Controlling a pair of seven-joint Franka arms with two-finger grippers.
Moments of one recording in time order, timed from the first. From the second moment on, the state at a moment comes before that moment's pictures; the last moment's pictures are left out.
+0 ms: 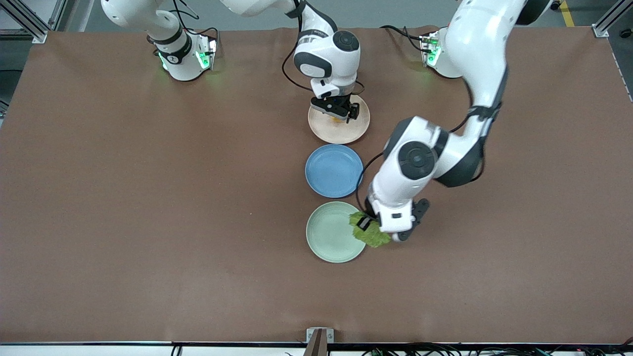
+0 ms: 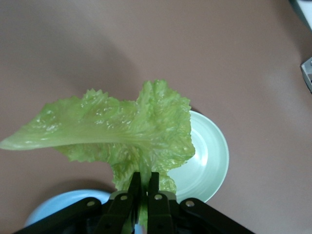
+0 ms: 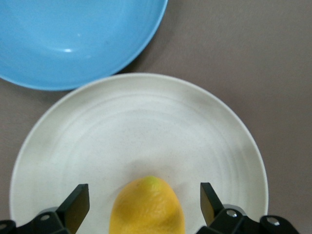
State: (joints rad) left arm -0.43 0.61 -0.07 -1.34 -0.06 2.05 -1.31; right arm 0.94 0.63 0.24 -1.77 -0.28 2.35 1.78
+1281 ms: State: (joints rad) left arm 0.03 0.27 -0.18 -2.15 -0.07 2.37 -0.49; right arm 0.80 0.51 0.23 -1.72 -0.16 2.19 1.49
